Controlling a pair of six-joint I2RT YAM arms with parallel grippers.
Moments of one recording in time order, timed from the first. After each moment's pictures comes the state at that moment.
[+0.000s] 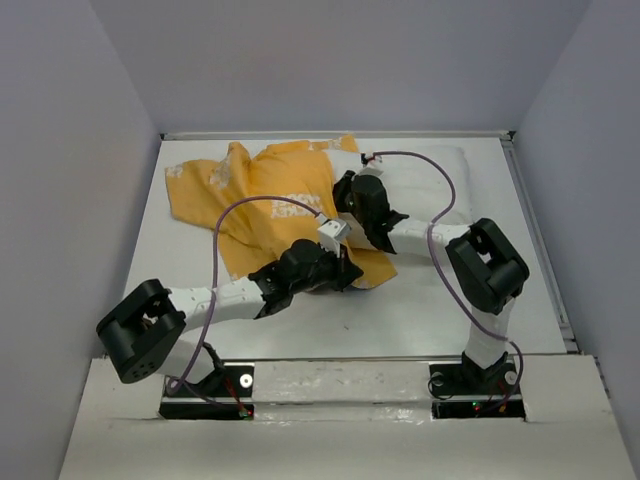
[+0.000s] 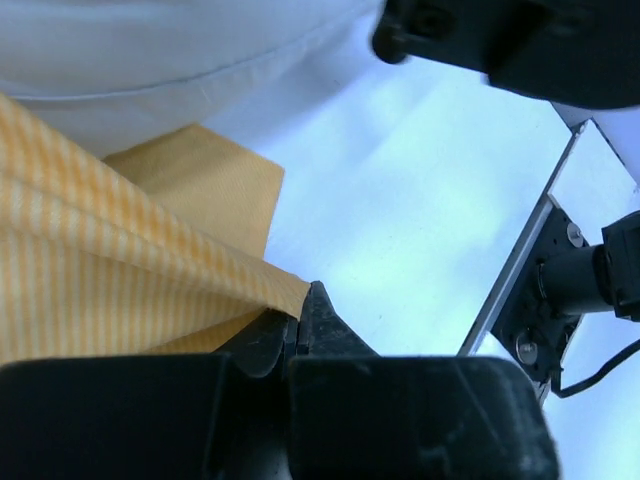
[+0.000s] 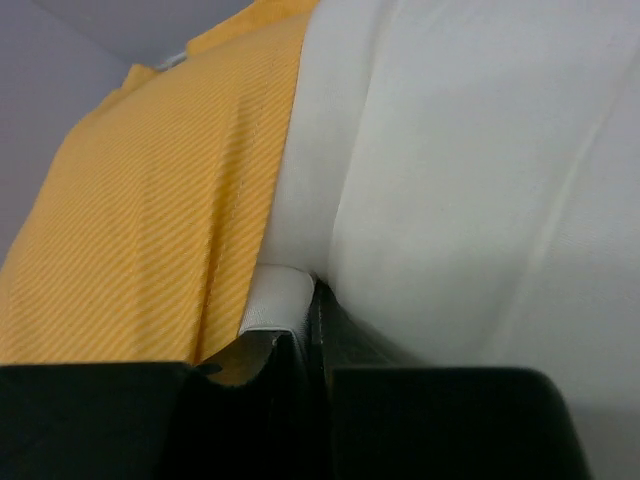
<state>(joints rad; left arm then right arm) -0.93 1.37 0.62 0.42 0.14 -0.51 0.66 1.88 1.15 0.51 0.25 0.68</state>
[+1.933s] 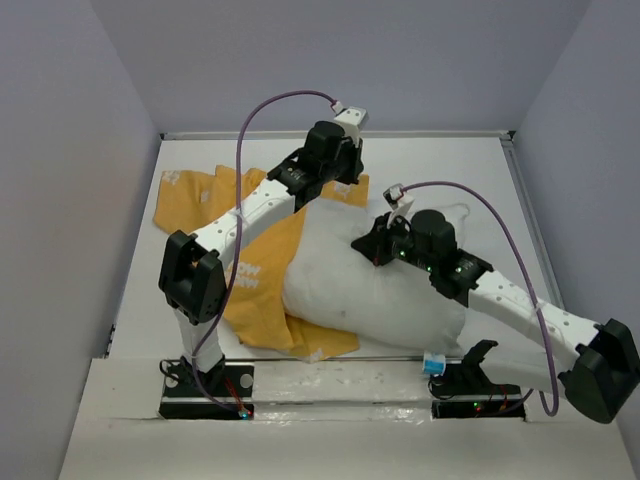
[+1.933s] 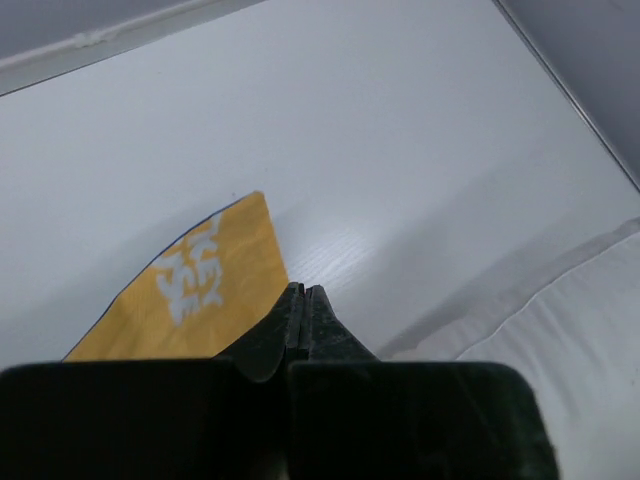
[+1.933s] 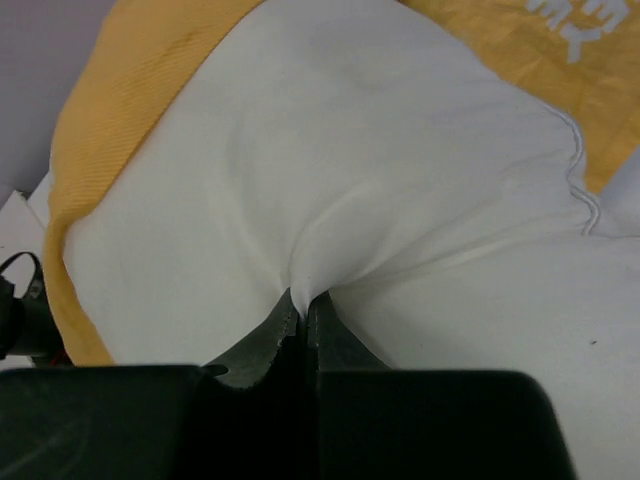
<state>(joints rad) -0.66 1.83 1.67 -0.24 0.01 -0.24 0.61 1.16 0.78 0.07 -0.27 0.35</state>
